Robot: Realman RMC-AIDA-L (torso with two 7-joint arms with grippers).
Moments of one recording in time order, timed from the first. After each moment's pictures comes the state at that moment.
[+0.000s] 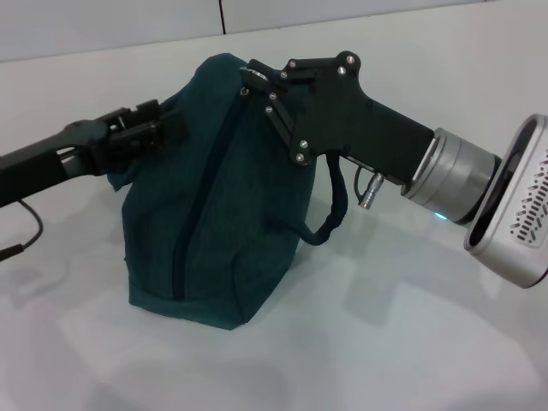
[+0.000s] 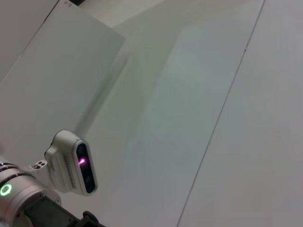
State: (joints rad) left arm -0.47 -2.02 1.05 0.63 1.43 1.51 -1.70; right arm 0.40 2.03 -2.04 -0.62 -0.16 -1.27 0.09
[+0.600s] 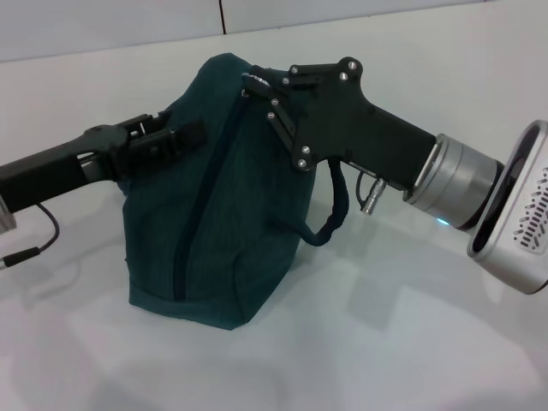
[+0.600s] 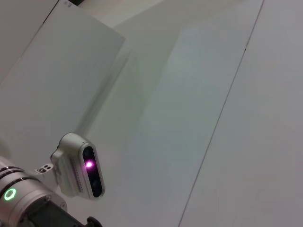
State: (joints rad) left arm -0.49 -2.04 1.05 0.62 1.46 1.51 -1.70; right arm 0.39 2.03 -2.05 -0.62 -0.16 -1.28 0.09
